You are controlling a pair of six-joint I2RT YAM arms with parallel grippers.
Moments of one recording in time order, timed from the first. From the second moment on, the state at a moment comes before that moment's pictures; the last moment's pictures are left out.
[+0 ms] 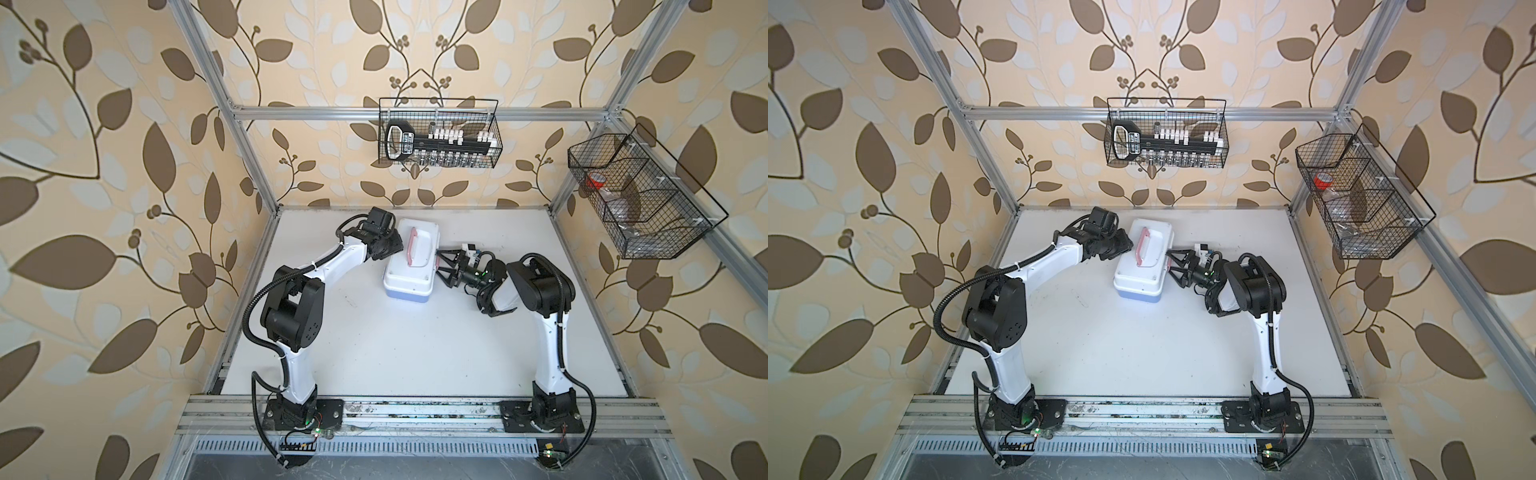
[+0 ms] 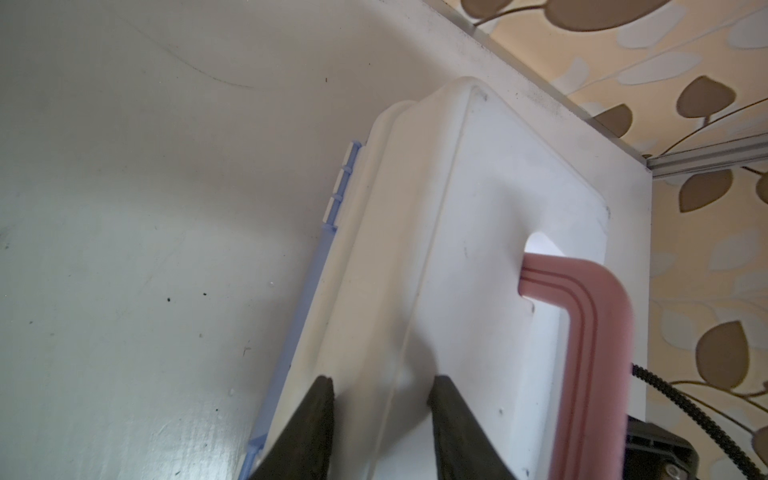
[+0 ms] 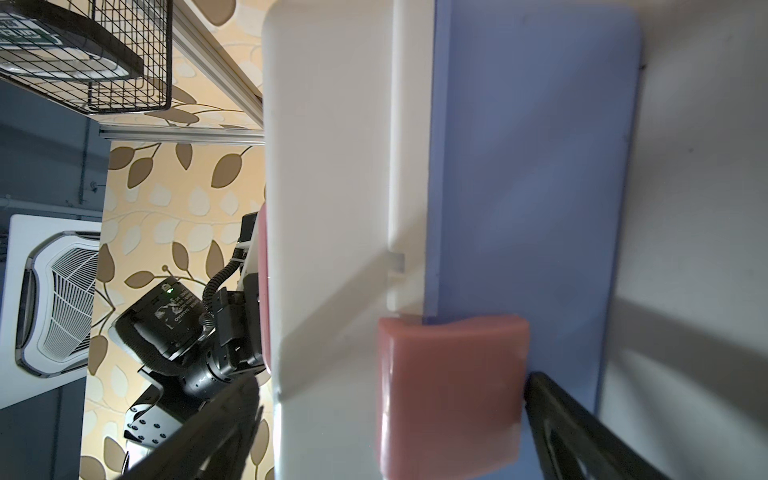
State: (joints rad) left arm -0.43 1.89 1.49 -0.44 0.10 -0.77; right arm 0.20 2.28 0.85 1.48 -0.79 1.54
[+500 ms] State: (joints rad) left arm -0.43 1.89 1.49 -0.43 0.10 -0.77; right arm 0.18 2.28 0.85 1.49 -0.79 1.56
